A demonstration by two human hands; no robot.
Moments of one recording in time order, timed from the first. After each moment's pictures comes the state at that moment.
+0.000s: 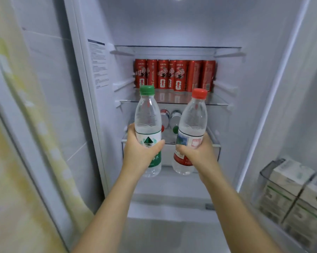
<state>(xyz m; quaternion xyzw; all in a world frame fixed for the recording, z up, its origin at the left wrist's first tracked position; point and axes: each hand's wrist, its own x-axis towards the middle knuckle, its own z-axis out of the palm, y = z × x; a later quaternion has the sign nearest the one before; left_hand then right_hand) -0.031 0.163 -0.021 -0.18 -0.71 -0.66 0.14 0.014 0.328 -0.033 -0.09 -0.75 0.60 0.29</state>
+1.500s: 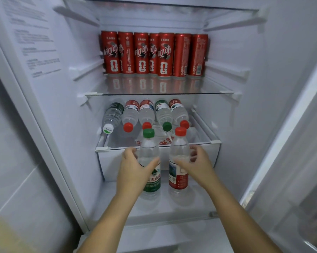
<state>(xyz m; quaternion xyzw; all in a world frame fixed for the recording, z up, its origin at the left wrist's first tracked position) -0.158 0.205 -0.127 -0.16 -0.85 -0.50 0.04 -0.067 0.381 -0.119 -0.25 -0.81 0.49 0.21</state>
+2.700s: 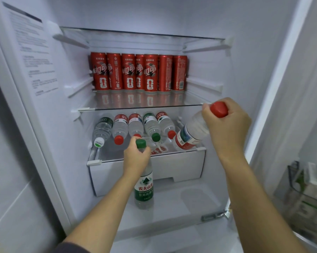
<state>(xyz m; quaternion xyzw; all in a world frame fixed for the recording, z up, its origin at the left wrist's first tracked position) -0.181 0.247 -0.087 -0.25 -0.75 -0.61 0.05 -0.019 0.371 0.028 -0.19 -0.69 0.29 0.63</state>
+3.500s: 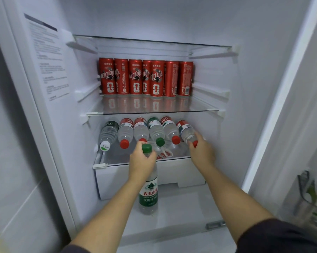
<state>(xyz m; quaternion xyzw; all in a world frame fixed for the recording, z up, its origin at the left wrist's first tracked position) -0.179 0.245 -0.084 -0.25 -0.75 -0.61 0.05 -0.118 0.447 -0.091 -0.35 -0.84 0.23 0.35</state>
